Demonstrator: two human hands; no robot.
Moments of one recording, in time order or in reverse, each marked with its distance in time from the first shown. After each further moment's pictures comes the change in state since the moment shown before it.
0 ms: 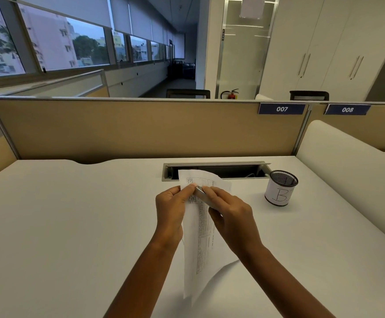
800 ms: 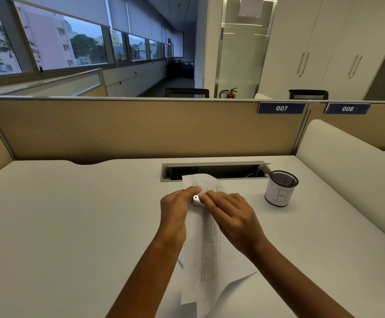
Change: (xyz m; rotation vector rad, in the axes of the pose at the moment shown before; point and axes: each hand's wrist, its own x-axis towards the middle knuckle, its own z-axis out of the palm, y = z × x) left_hand 0.005 0.000 0.006 -0.016 -0.047 -0.151; right_hand -0.001 0.028 0.007 -0.125 0.015 -0.331
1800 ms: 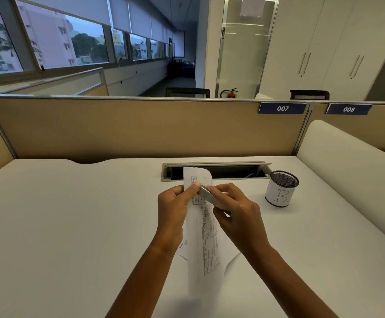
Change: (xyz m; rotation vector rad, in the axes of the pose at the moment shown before) left_hand -0.002 0.000 -0.003 0.051 -0.009 0.189; right_hand 0.009 -0.012 -0.011 0.242 0.000 0.379
